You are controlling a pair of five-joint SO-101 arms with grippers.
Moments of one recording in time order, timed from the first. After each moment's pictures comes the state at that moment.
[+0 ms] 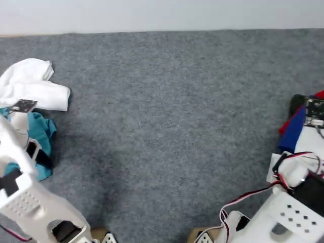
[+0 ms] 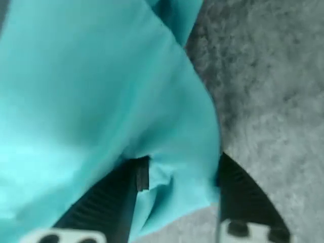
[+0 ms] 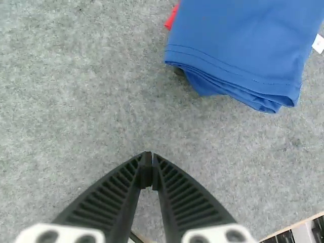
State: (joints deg) left arm -44.4 23.7 6.5 79.2 -42.6; right arm 33.8 -52.0 20.3 100.4 21.2
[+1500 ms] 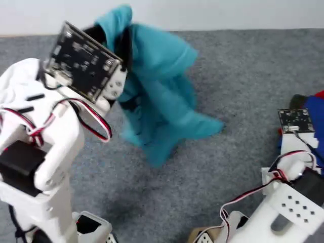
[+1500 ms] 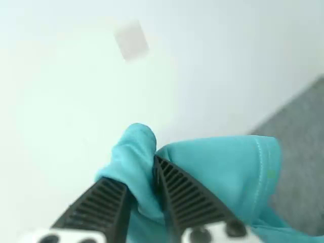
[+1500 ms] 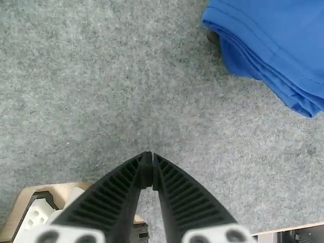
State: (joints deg) left arm 19.7 -23.8 -33.0 75.0 -16.8; right arm 34.8 -52.0 31.5 99.6 36.3
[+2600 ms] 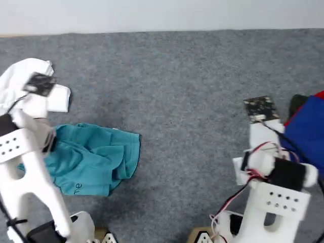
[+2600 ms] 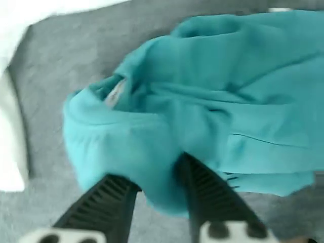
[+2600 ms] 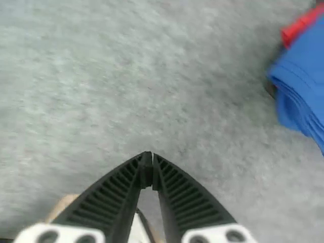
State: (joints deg) left arm -32.8 -21.2 19.8 89.5 -32.0; right arm 8.5 -52.0 31.5 99.6 21.1
